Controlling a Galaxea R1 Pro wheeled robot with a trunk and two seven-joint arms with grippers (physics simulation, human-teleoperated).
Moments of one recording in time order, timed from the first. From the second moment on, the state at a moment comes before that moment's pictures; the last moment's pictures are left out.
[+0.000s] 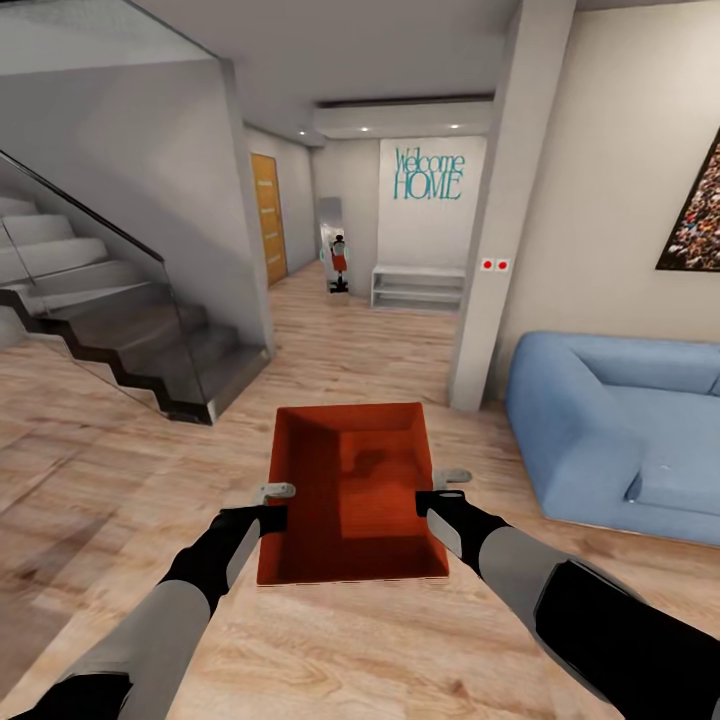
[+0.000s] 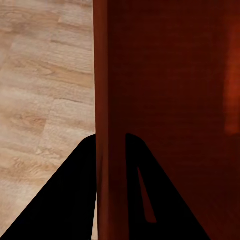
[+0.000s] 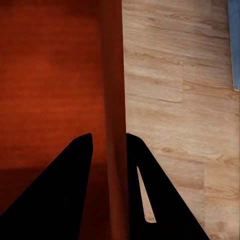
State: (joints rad) left arm -0.77 -0.07 0.02 -0.55 0.03 0.44 0.05; right arm -1.02 0.12 0.94 -0.09 -0.92 0.13 -0.29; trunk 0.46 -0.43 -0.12
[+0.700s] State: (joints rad) left arm -0.77 -0.07 0.02 -0.55 0.03 0.44 0.05; right arm -1.02 0.12 0.94 -0.09 -0.92 0.14 -0.29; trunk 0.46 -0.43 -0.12
